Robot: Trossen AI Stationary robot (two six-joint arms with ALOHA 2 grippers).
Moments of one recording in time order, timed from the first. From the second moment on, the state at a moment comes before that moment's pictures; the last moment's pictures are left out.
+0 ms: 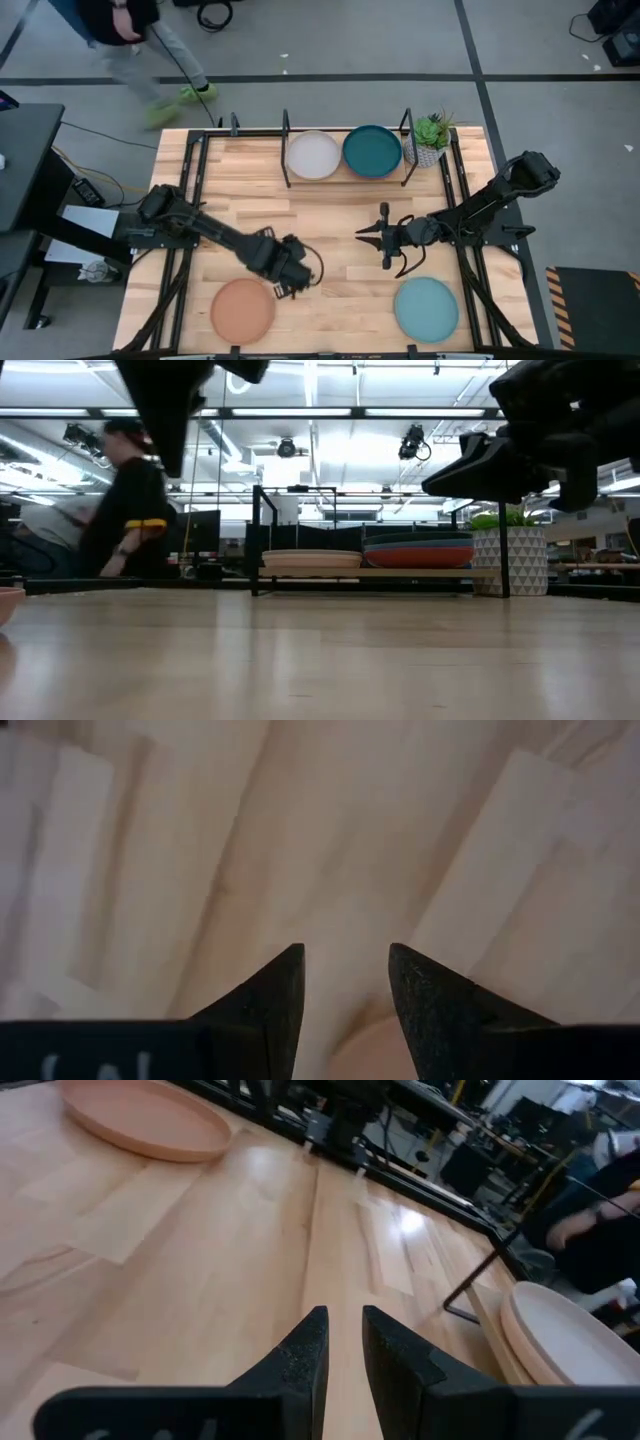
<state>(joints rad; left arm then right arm) -0.44 1.88 1.59 -1.24 -0.21 -0.84 0.35 1.42 0.30 0.85 0.43 -0.34</state>
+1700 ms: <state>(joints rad) -0.69 1.88 1.50 -0.93 -0.22 -1.57 0.27 1.42 0.30 0.87 0.10 -0.42</state>
